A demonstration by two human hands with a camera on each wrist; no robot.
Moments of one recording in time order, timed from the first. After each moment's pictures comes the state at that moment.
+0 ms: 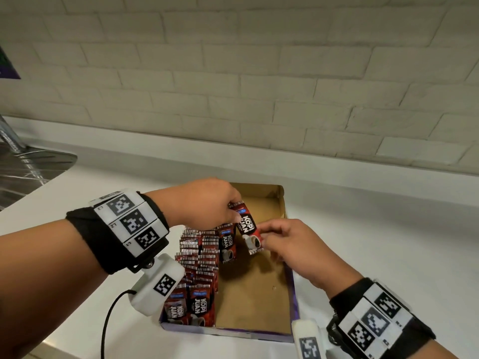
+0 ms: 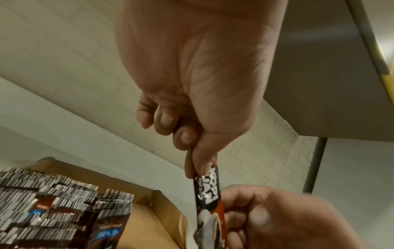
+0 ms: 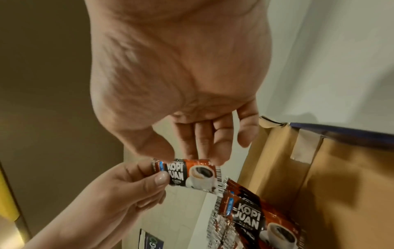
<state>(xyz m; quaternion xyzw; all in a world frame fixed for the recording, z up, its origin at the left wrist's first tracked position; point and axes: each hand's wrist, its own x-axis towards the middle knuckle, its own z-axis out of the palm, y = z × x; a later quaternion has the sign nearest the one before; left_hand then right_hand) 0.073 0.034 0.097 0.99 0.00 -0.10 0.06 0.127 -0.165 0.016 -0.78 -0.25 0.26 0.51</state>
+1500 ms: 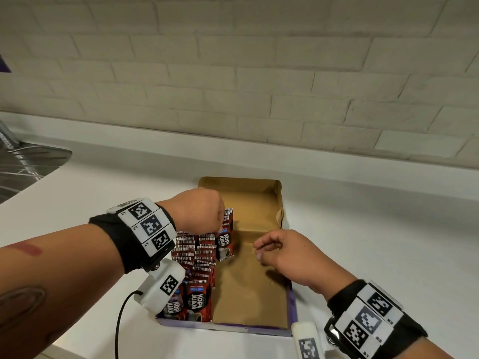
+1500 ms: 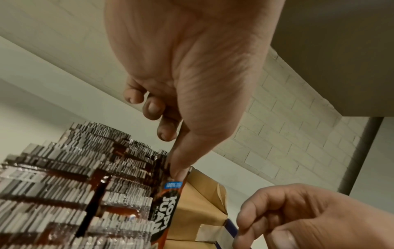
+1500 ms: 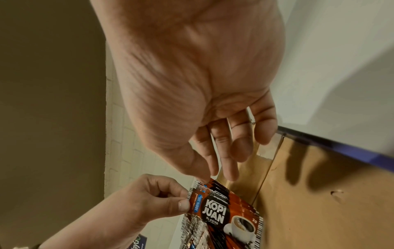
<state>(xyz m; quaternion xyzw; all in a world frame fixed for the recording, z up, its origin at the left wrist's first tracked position) 0.085 0.053 0.044 0.99 0.07 -0.13 0.08 0.134 -0.172 -0.021 -0.82 -0.25 0.29 0.43</state>
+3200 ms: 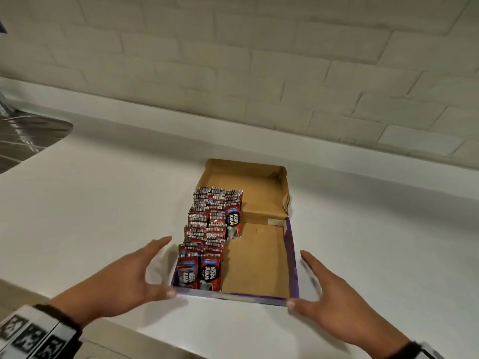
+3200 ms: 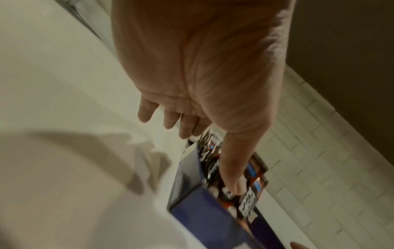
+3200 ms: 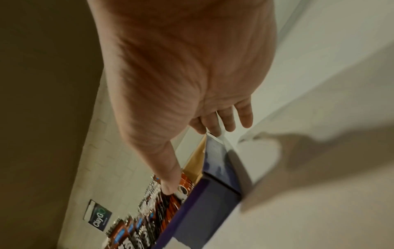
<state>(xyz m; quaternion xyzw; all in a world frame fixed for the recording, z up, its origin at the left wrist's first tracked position) -0.106 0.098 -0.034 0.91 0.20 -0.13 0.33 0.072 -0.257 -0.047 -0.90 -0.23 0.27 0.25</state>
